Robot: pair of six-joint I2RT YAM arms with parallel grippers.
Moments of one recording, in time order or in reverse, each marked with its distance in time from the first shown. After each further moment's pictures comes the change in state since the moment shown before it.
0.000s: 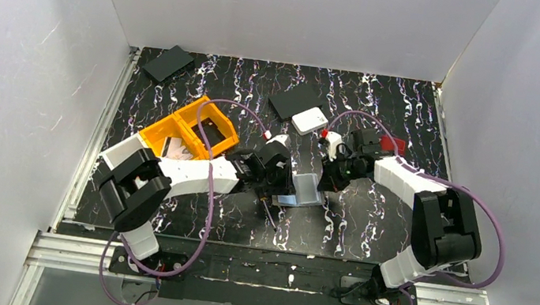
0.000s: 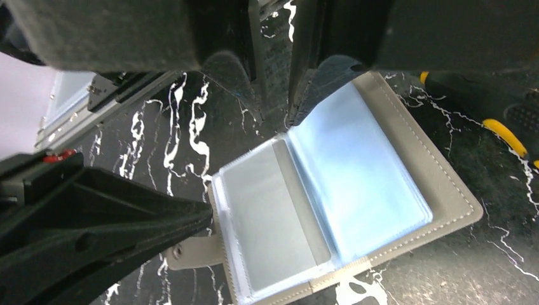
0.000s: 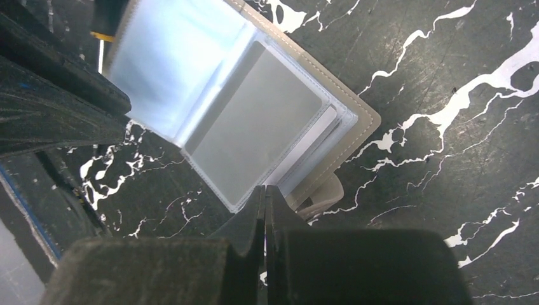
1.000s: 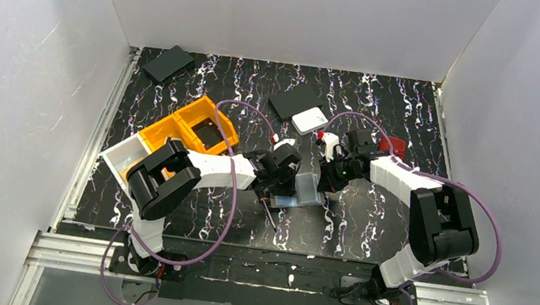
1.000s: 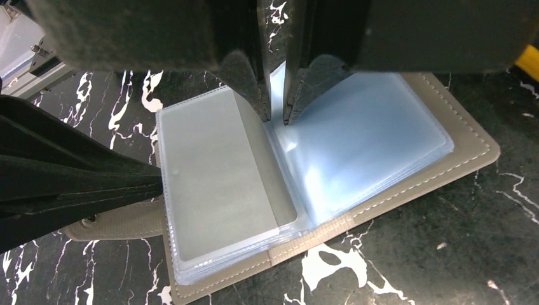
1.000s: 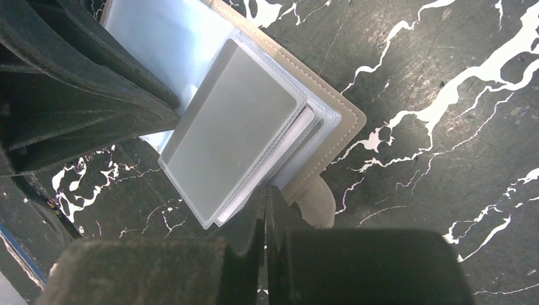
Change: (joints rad) left arm 0.000 0.207 0.117 -0.045 -0.055 0.029; right arm 0.042 0.031 0.000 0.027 0.111 0.031
